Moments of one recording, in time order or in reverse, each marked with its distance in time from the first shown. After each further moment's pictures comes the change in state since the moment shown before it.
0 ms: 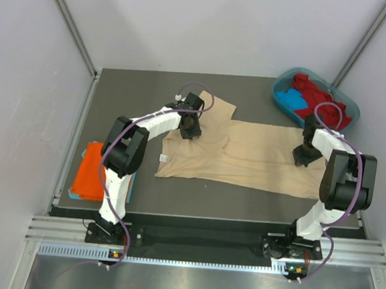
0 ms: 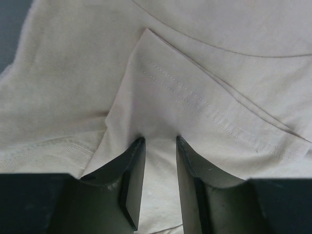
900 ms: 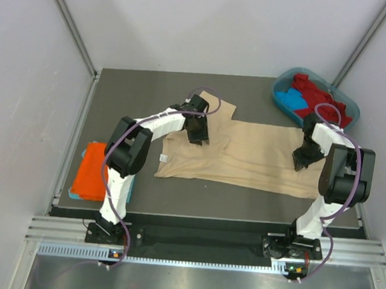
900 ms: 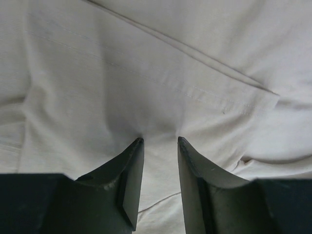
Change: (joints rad) left arm -0.040 0.022 0.022 -0.005 0.202 0.039; right arm 0.000 0.075 0.087 -0.199 -0.006 0.042
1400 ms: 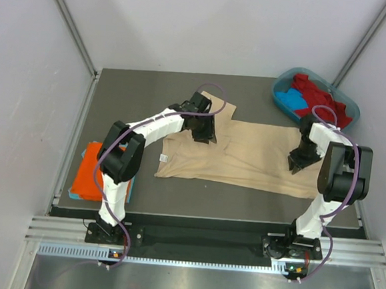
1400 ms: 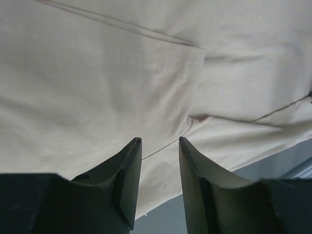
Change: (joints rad) left arm -0.028 -0.125 -0.044 0.023 0.089 0.056; right arm 0.024 0.018 0.000 -0.026 -0.045 0.035
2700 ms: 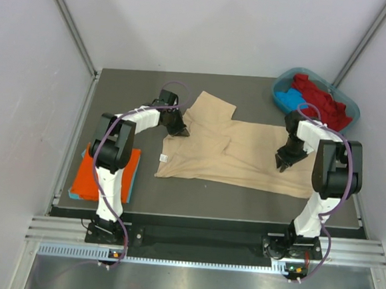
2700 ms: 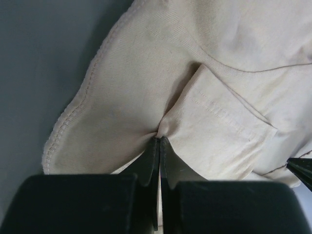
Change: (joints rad) left arm 0.269 0.074 -0.119 0.163 0.098 -0.101; right arm 0.135 0.039 0.033 -0.007 -0.051 0.035
